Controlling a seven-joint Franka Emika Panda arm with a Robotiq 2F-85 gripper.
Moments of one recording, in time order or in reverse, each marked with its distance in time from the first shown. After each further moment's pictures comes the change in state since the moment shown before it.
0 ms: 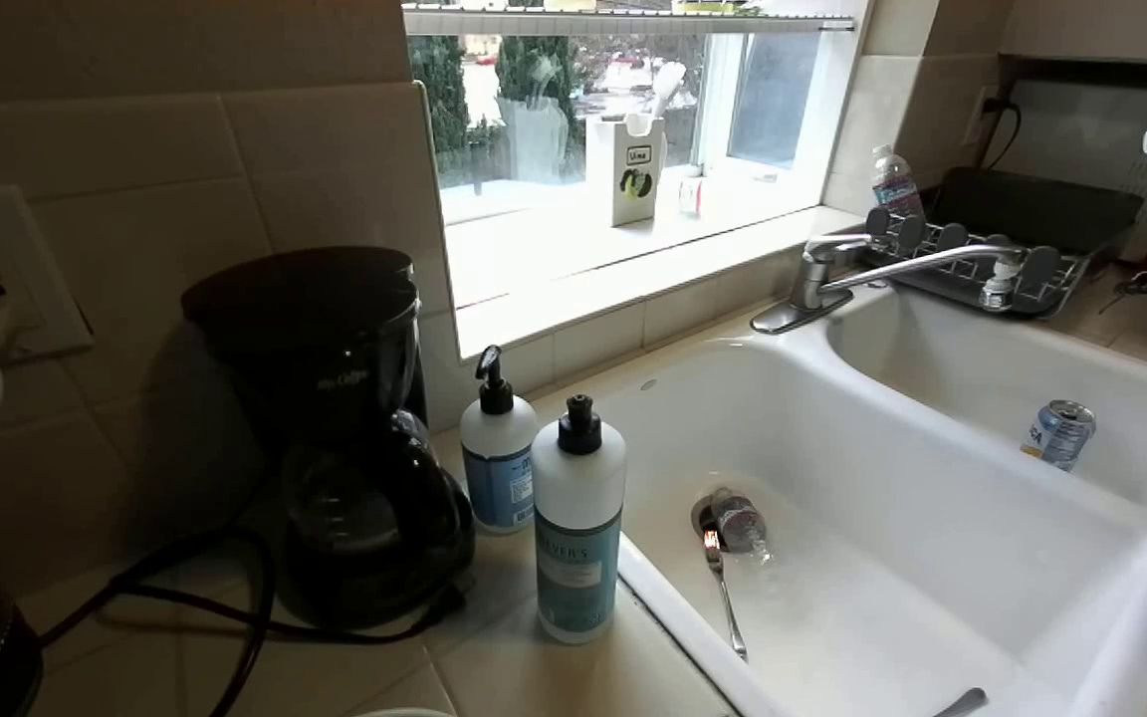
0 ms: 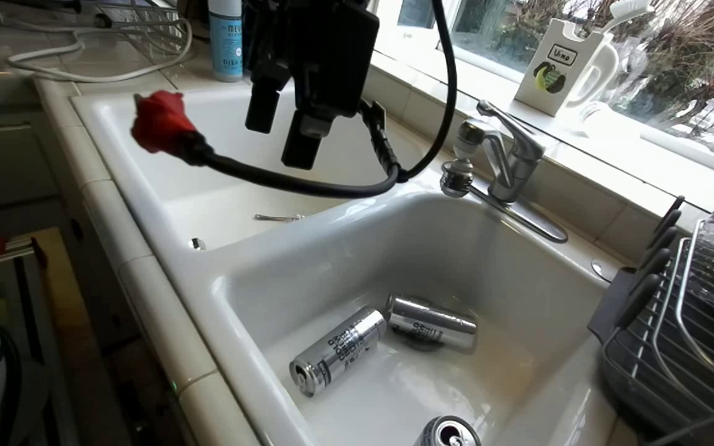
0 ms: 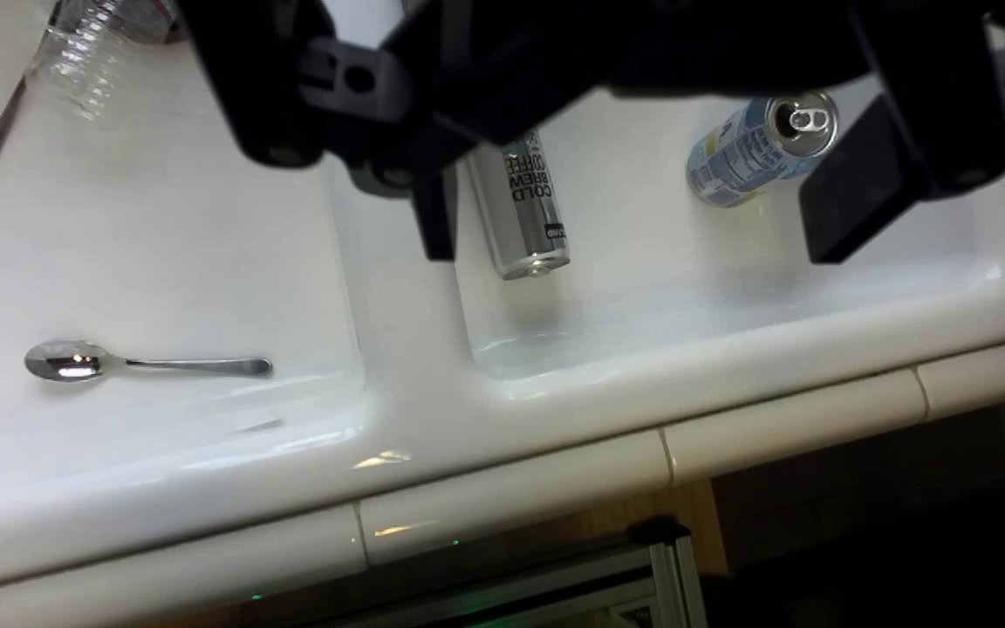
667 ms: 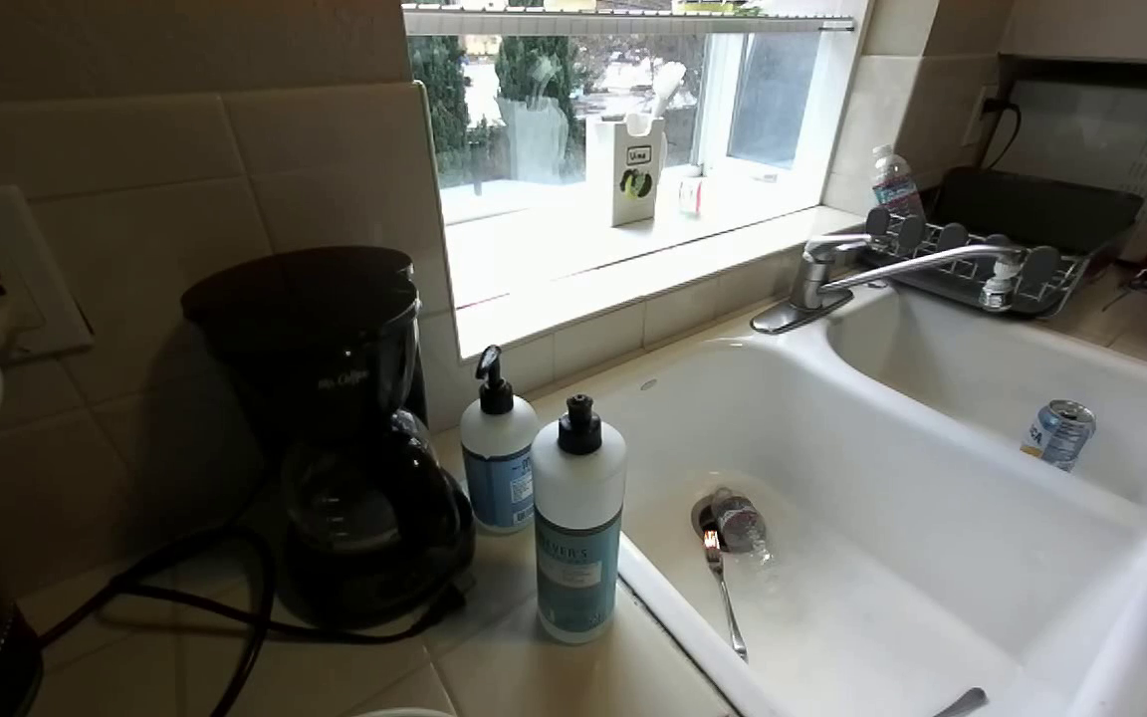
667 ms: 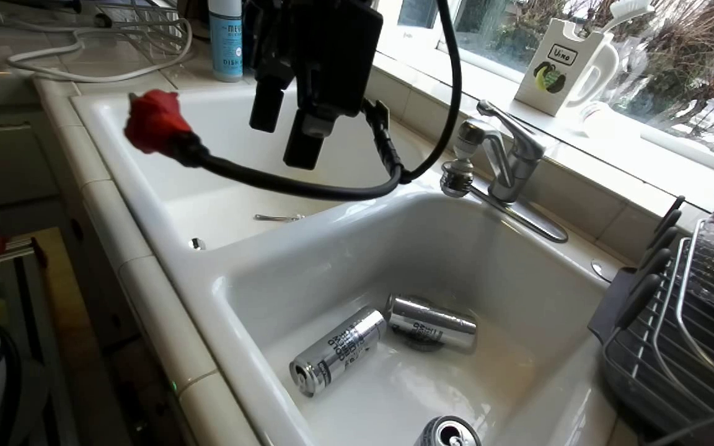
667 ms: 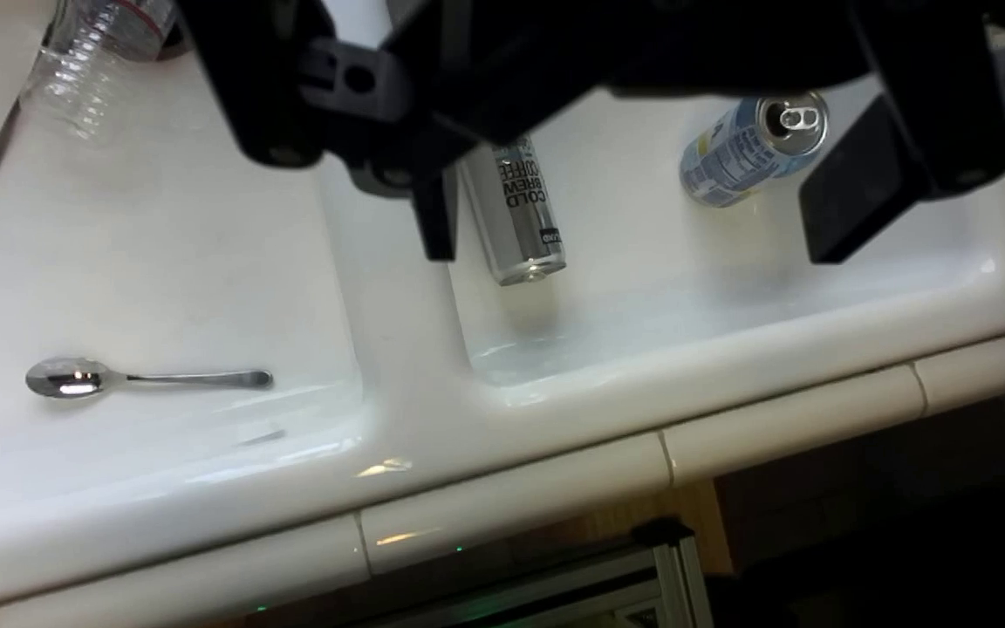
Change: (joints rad) arm 0.002 -0.003 -0.017 0.005 0.000 0.002 0.018
